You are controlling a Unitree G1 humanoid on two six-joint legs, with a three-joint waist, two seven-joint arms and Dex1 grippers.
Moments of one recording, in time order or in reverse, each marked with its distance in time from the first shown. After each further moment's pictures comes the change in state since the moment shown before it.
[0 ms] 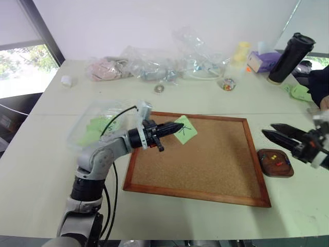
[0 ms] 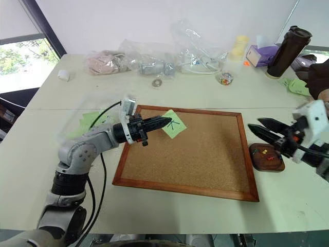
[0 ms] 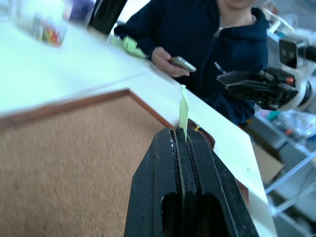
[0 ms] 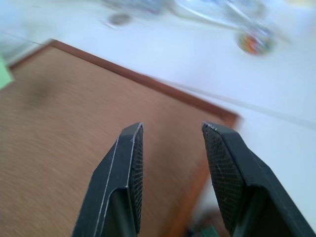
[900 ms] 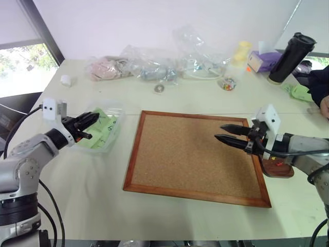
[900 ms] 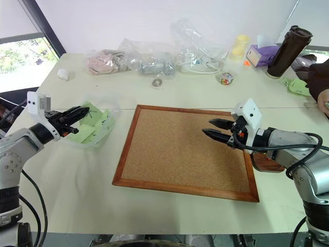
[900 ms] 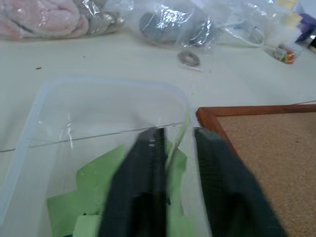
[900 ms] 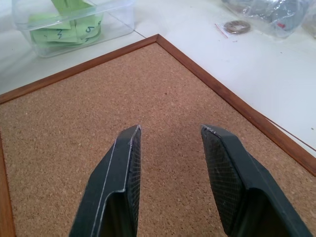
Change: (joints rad) left arm 0.241 0.393 0.401 0.085 0.063 -0.094 0.142; right arm -0.220 0.000 0.422 0.047 -0.106 -0.103 0.071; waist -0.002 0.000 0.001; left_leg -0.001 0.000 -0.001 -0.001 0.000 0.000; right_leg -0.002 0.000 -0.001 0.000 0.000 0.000
